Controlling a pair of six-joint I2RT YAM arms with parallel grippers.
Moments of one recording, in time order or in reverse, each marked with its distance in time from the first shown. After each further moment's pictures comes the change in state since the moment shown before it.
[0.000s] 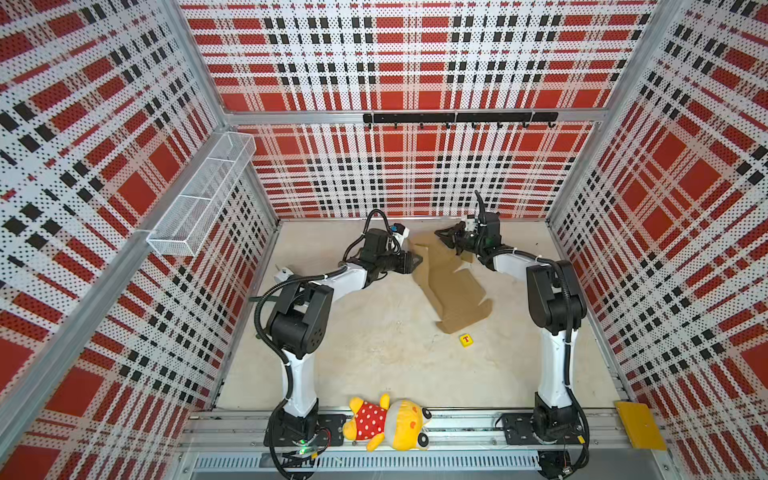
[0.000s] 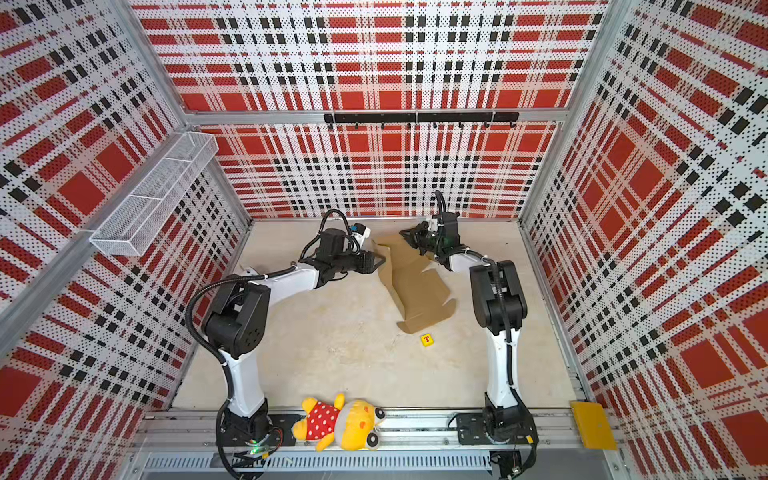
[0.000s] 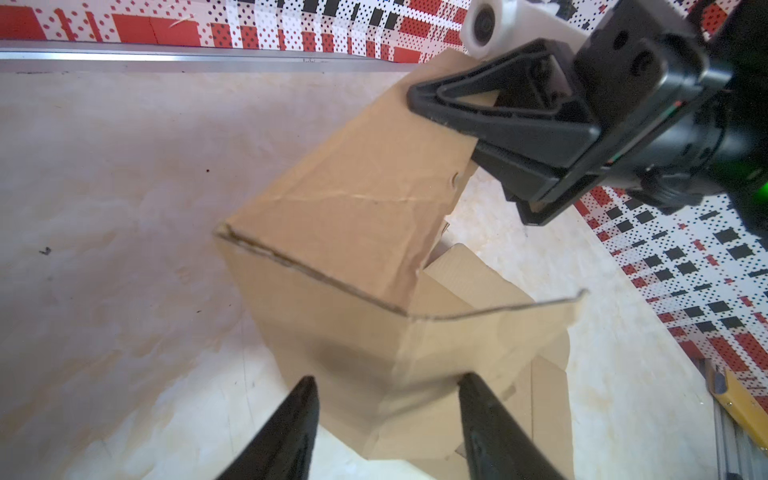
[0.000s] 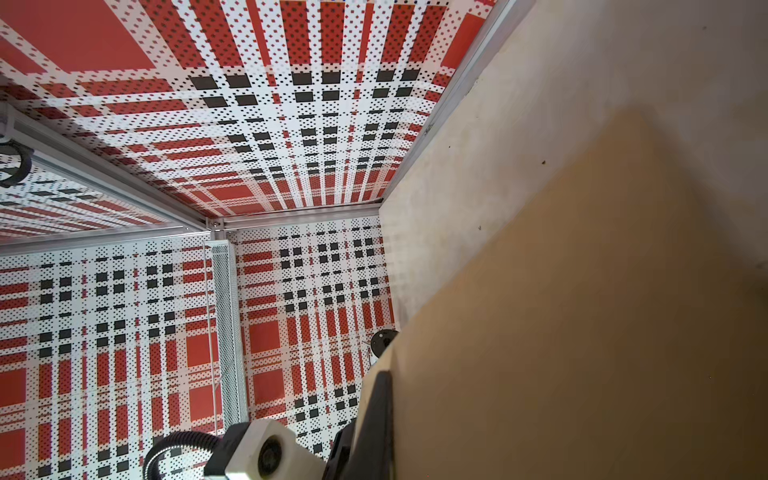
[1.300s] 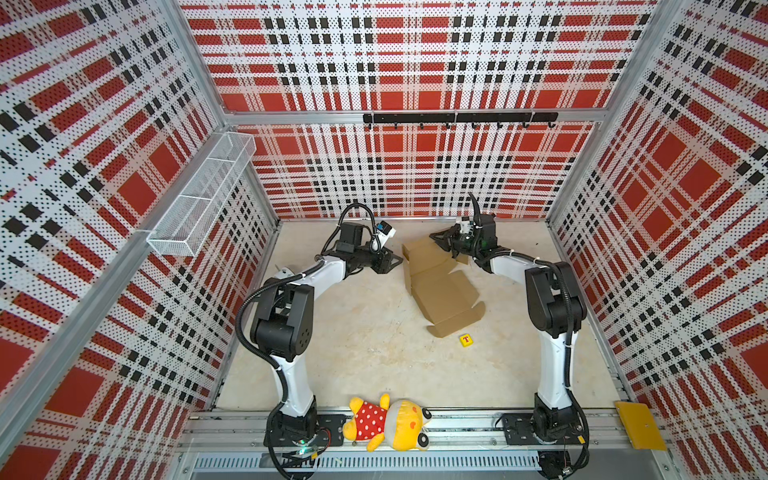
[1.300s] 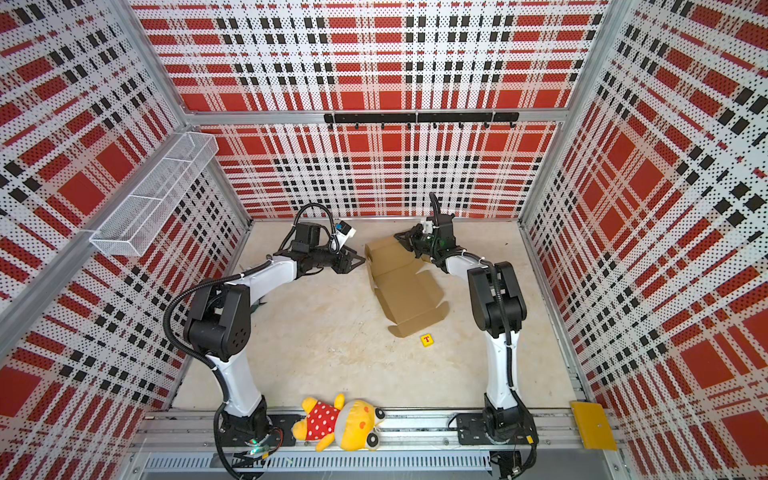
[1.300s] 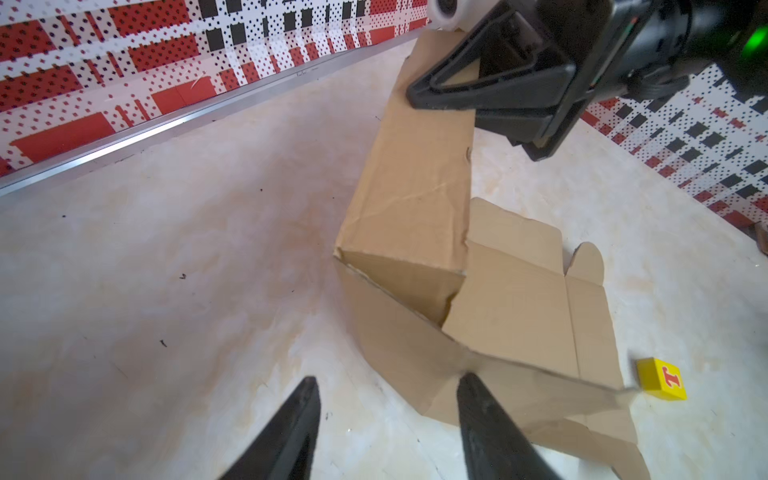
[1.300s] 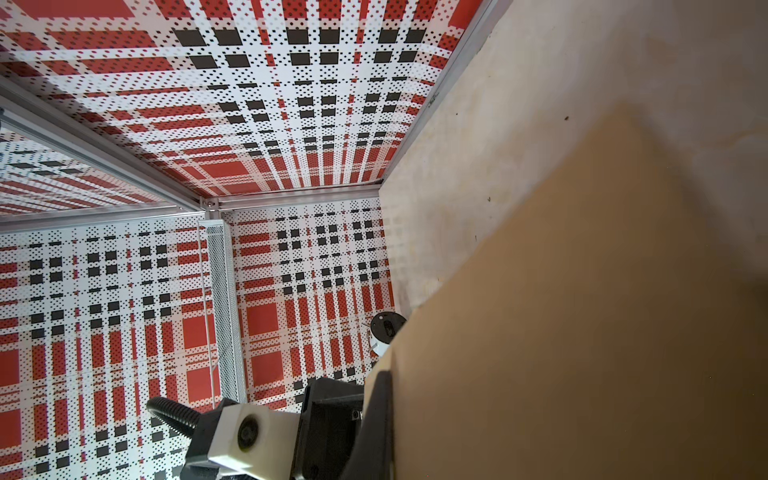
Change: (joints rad) left arm 0.164 -0.060 0.028 -0.228 0.188 0.448; right arm 0.026 -0.025 -0.023 -0.010 -0.008 -0.006
